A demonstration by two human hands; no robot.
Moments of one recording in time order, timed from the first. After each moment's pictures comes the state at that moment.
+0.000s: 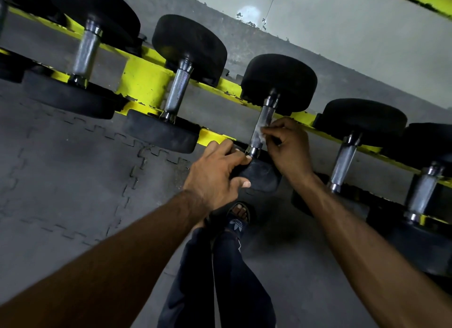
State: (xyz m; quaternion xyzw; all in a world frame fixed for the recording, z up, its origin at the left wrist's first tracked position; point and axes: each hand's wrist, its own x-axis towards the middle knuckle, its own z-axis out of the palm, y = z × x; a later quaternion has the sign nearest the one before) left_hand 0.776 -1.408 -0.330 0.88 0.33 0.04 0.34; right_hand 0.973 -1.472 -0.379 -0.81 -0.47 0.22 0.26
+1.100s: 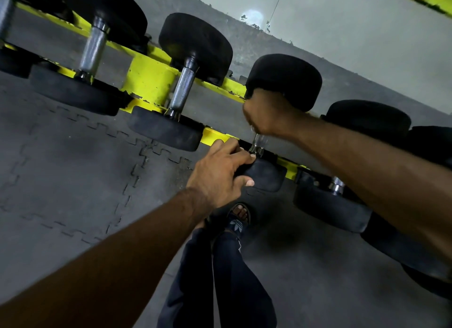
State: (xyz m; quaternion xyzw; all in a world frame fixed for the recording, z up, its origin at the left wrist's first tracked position) left_hand 0.774 -1.409 -0.335 0.88 0.33 0.04 0.35; right_hand 0.971 -1.364 -0.334 -0.63 -0.73 0.16 -0.20
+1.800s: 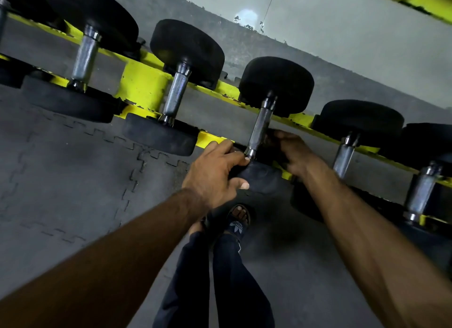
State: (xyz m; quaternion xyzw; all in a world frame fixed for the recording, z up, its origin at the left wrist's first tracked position) left_hand 0.780 -1.402 -0.332 0.88 0.31 0.06 0.35; right_hand 0.989 -1.460 -0.384 -0.67 0.04 0.59 0.45
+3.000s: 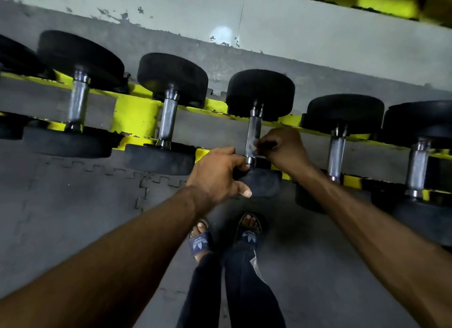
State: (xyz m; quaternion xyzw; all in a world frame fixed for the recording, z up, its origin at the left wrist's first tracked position) left_hand 0.798 -1.368 -0.315 0.89 0.25 -0.07 0.36; right_hand 0.982 -1.466 -0.371 -0.83 -0.42 0.27 0.25
